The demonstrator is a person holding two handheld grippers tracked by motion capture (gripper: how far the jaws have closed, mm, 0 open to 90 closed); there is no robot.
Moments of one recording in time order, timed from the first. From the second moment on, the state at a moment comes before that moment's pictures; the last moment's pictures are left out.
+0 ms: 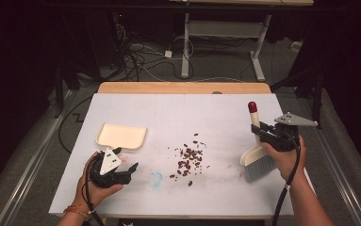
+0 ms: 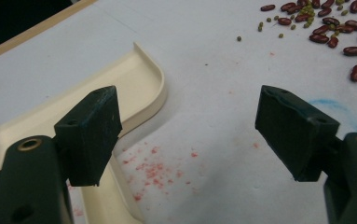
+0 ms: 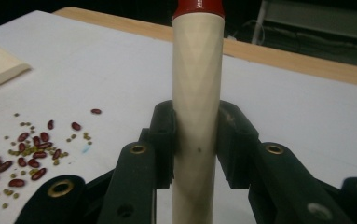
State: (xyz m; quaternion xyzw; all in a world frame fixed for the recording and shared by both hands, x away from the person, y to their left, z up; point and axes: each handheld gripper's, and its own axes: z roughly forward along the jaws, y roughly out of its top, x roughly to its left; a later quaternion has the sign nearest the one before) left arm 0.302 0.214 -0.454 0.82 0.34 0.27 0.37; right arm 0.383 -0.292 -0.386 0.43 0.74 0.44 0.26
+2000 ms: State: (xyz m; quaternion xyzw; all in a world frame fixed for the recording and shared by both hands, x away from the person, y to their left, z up) left arm 0.324 -0.004 -0.401 0.85 0.16 0.16 0.47; right arm 0.284 -0.187 -0.359 0.28 0.69 0.56 0.35
